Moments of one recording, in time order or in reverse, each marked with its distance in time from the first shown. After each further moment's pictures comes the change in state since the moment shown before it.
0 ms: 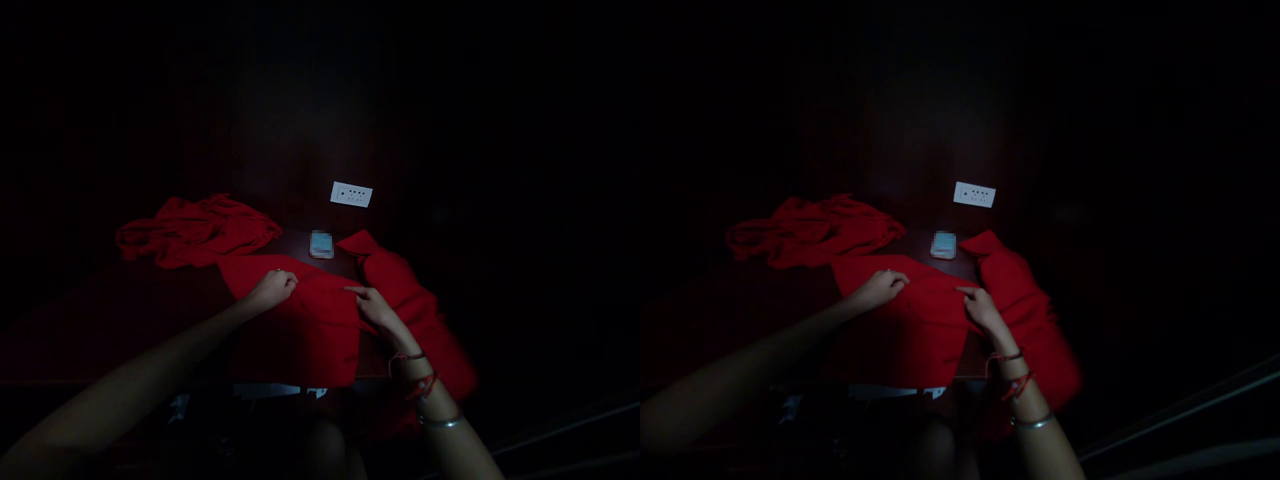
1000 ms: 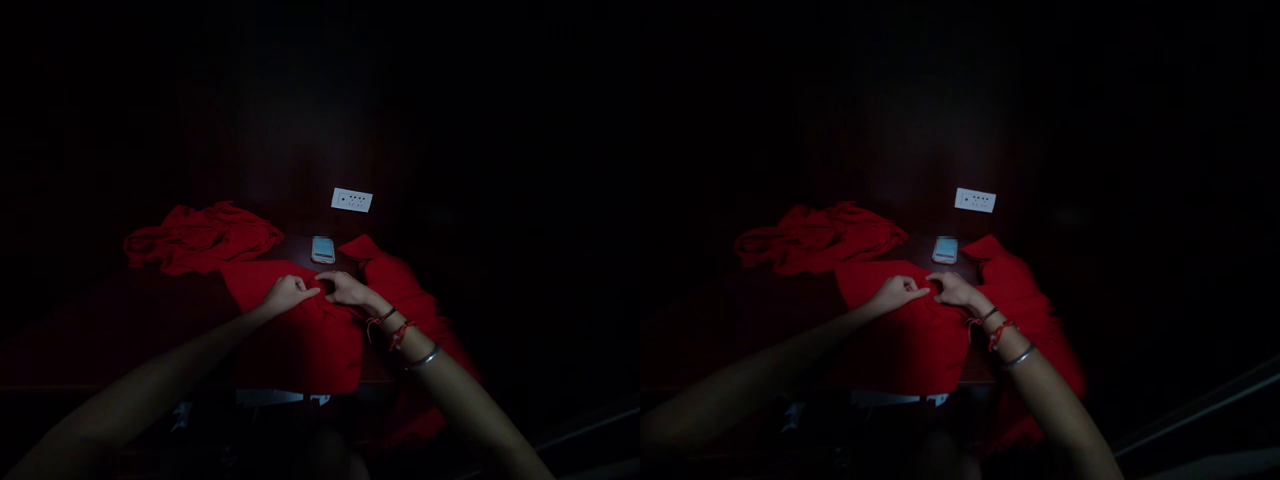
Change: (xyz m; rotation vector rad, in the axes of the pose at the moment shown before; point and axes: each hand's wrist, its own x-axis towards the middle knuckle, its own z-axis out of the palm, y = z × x) left_hand 0.011 0.004 0.023 -0.330 0.085 -0.133; right_hand 0.054 -0.043 0.014 -0.243 -0.469 -0.428
